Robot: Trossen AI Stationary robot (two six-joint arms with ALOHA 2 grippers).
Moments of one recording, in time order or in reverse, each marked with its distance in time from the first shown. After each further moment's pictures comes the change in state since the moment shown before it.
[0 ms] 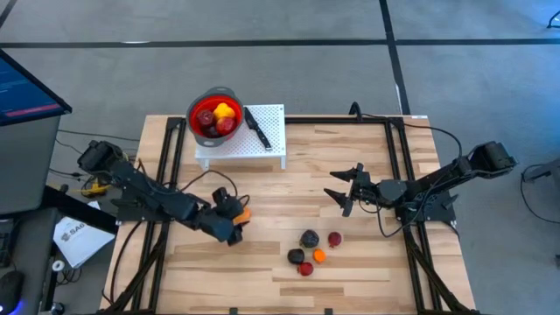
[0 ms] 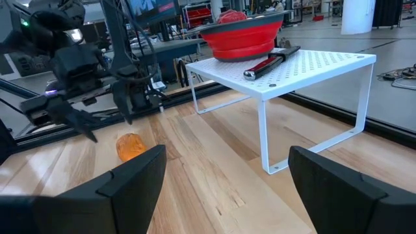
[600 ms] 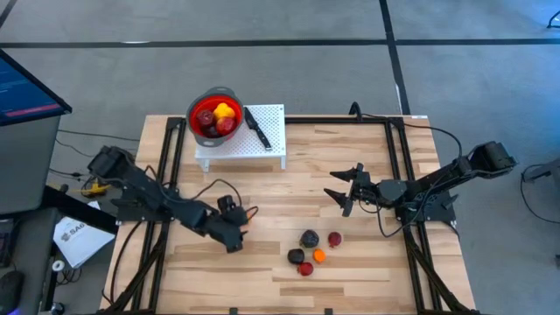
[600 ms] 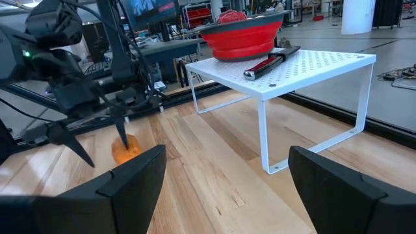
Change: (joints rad) left arm -0.001 0.149 0.004 0.018 0.139 0.053; right arm -0.001 0.000 0.000 0.000 0.000 0.000
